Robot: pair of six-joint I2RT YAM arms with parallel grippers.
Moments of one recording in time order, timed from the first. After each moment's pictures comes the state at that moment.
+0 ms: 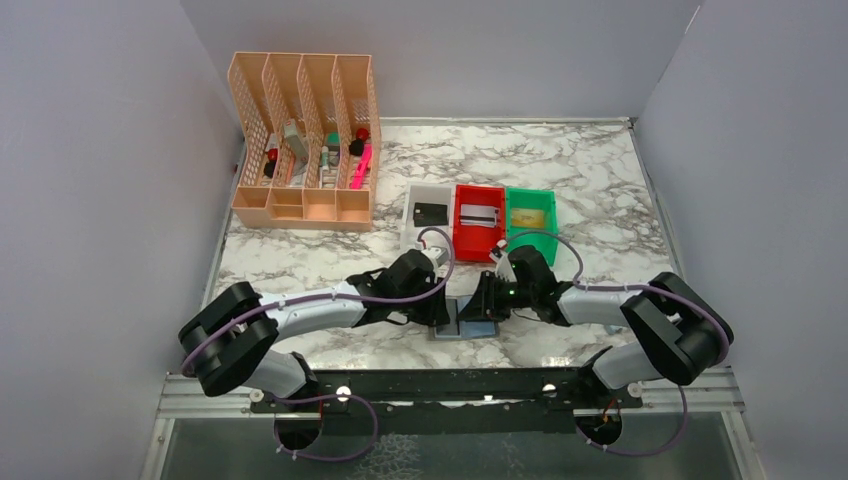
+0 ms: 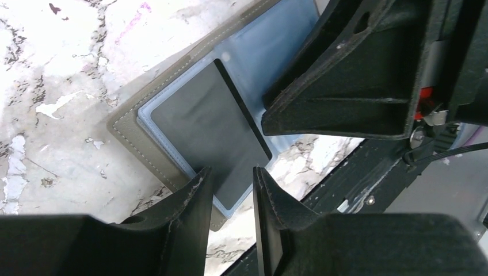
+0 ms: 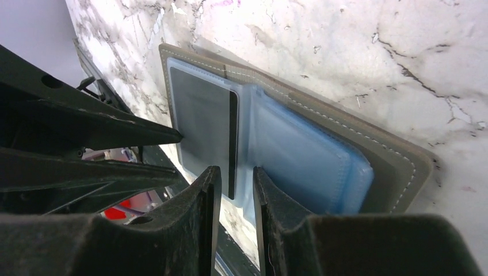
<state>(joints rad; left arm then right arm) -0.94 1.38 0.64 -0.06 0.19 -0.66 0.62 1.43 0.38 0.30 -0.55 0.81</state>
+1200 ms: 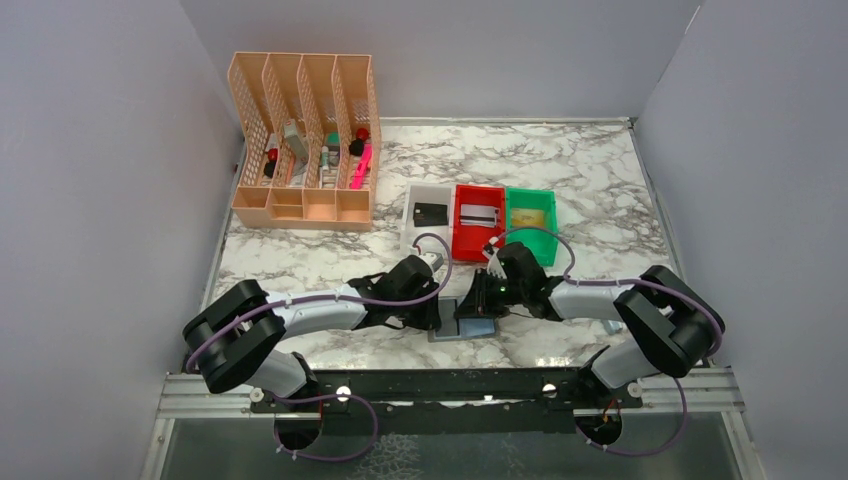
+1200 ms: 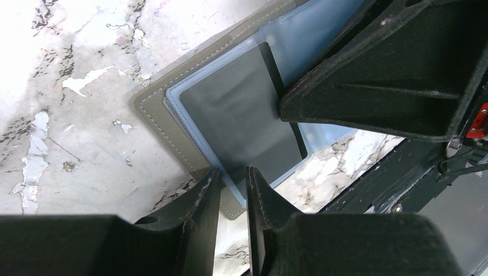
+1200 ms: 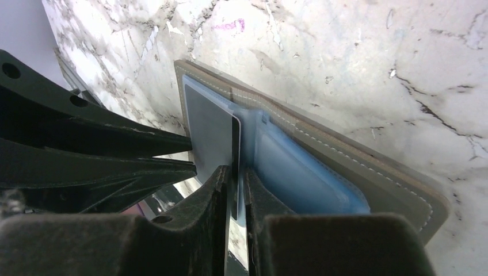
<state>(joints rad) -0.95 1.42 0.60 -0.06 0.13 -0.67 0.68 1.48 0.45 0.25 -0.47 0.82</state>
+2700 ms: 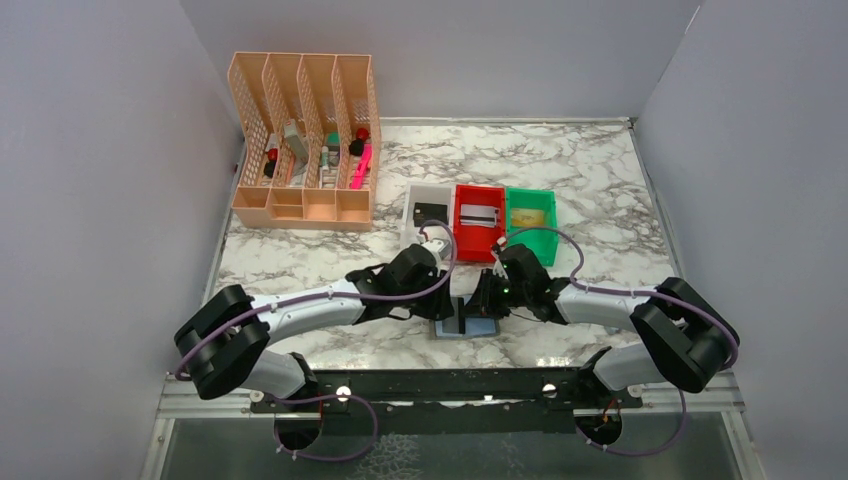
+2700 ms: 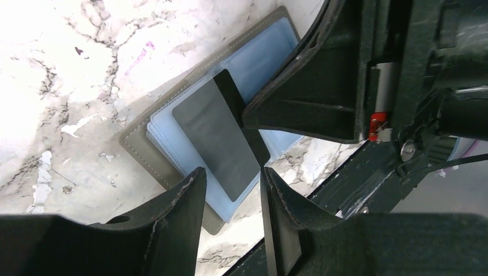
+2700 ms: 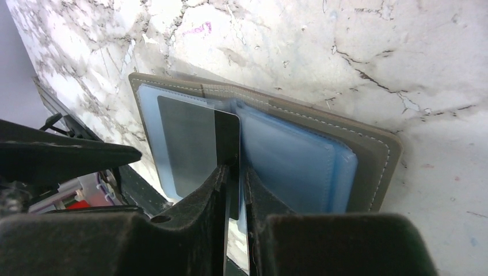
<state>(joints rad) -0.96 1.36 0.69 -0.10 0.12 -0.63 0.68 1.39 0.44 0.13 -0.32 0.84</state>
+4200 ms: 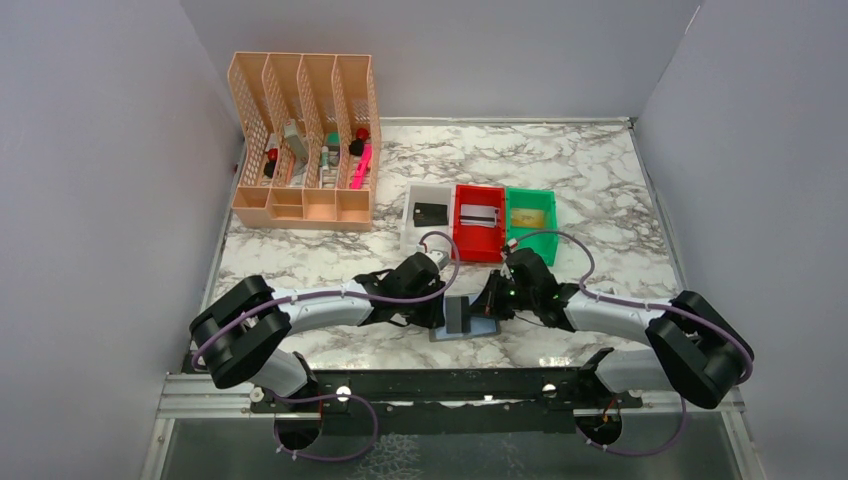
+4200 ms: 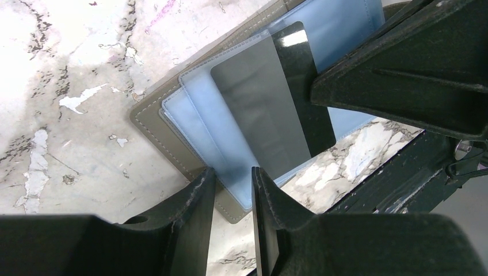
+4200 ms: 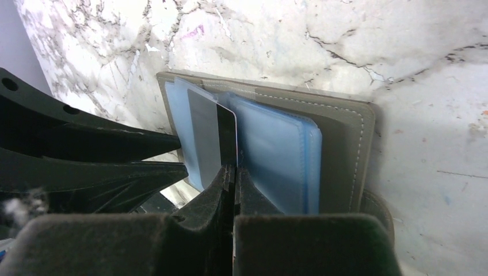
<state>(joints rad) -0.96 1.46 0.65 -0.10 0.12 -0.64 0.68 1.30 0.39 0.13 -0.27 0.91</state>
